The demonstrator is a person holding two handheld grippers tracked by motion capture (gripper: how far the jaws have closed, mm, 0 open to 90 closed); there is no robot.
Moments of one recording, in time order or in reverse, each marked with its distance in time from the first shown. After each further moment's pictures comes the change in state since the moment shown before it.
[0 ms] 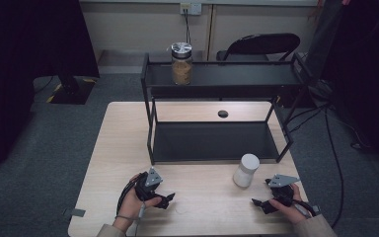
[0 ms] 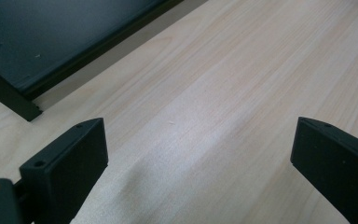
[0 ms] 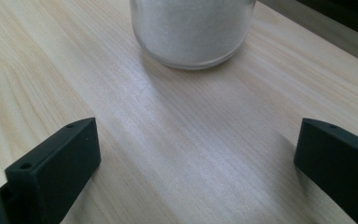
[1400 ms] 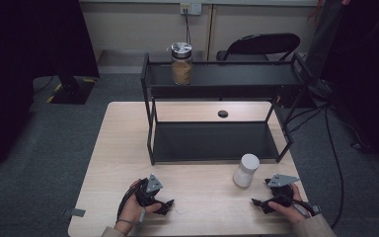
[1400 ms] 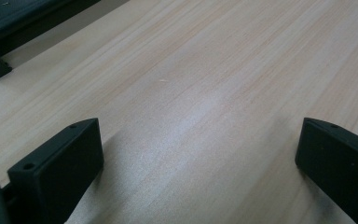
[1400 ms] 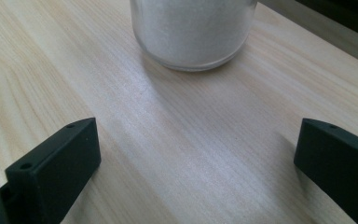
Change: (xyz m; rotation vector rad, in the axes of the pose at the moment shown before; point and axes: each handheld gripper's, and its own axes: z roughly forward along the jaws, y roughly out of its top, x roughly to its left) left arm -0.004 -0.018 0.012 0.035 0.000 -0.010; right arm 0.000 0.001 0.001 0.000 0.002 -0.002
